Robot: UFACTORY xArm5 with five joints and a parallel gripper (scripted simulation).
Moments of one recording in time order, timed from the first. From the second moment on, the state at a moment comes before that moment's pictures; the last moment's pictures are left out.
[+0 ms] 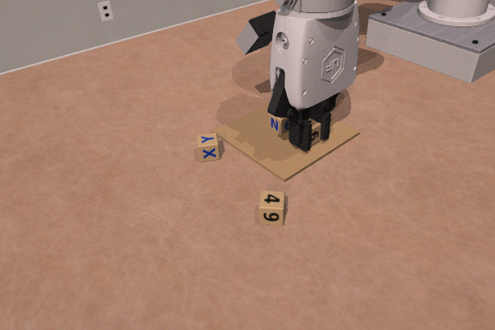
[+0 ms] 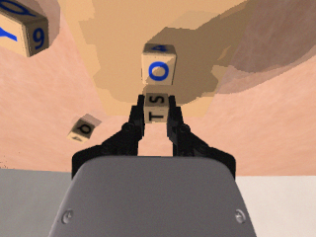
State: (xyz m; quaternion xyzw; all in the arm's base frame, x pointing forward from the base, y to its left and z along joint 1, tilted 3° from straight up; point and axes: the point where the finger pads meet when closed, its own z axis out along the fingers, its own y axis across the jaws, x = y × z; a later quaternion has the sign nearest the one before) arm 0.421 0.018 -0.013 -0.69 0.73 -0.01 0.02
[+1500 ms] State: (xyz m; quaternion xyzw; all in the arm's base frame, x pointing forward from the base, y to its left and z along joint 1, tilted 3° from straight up) arm 0.421 0.019 -0.017 -0.69 0.73 -0.01 0.02
